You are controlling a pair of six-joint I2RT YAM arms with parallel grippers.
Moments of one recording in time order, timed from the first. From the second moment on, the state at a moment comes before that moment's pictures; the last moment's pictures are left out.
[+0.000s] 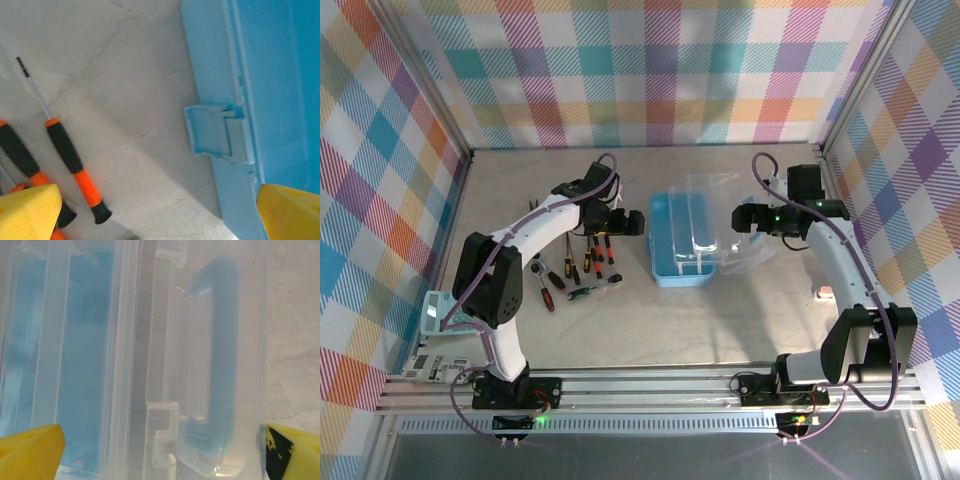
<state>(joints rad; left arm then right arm) -0.46 1.85 1.46 -0.71 0.18 -0.36 0.02 1.37 1.19 -0.81 -0.27 0.06</state>
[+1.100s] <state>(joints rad) 0.03 1.91 1.40 -0.88 -0.08 -0.34 0.09 1.40 1.31 -0.84 -0.39 0.06</state>
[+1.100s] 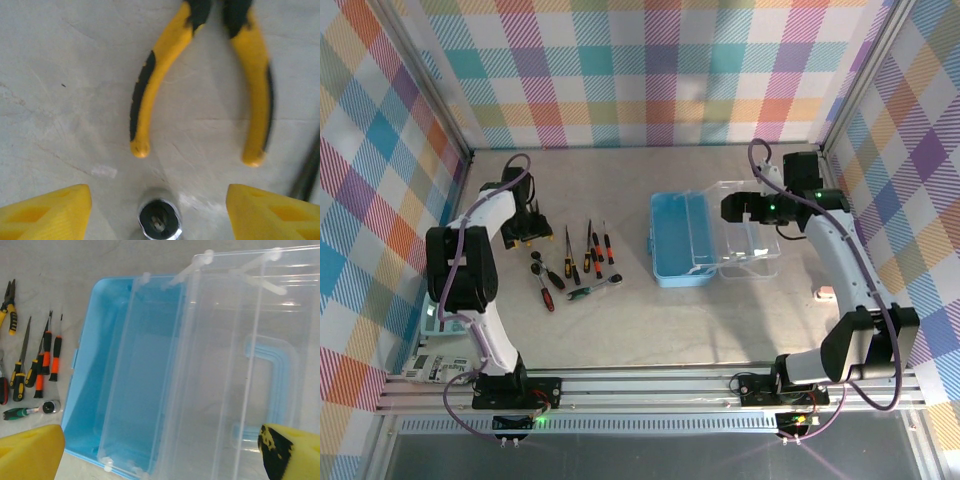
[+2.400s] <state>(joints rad) 0.06 2.08 1.56 -0.92 -0.07 -0.29 0.14 1.58 1.47 -1.00 -0.08 0.05</state>
